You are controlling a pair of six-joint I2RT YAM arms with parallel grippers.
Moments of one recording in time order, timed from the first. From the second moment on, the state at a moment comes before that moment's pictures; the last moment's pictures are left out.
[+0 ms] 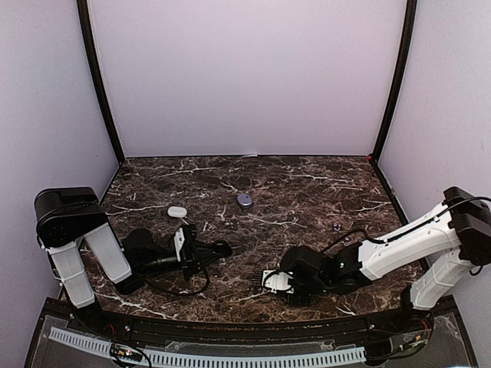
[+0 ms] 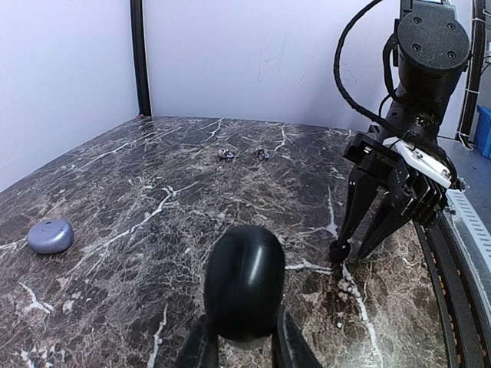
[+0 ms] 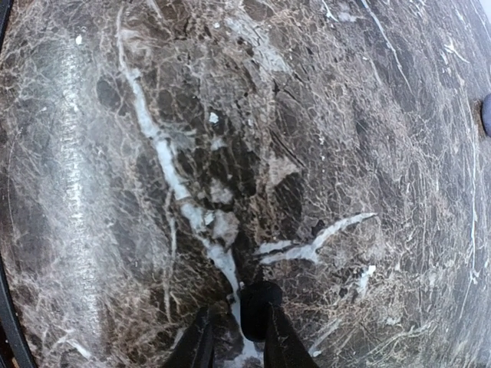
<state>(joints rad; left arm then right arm) -0.80 1.82 0.23 1.51 0.45 0.04 1.28 1.54 0.68 -0.13 0.20 -0.31</state>
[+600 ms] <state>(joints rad) -0.80 1.82 0.23 1.51 0.45 0.04 1.24 1.54 0.68 -0.12 0.21 -0.33</state>
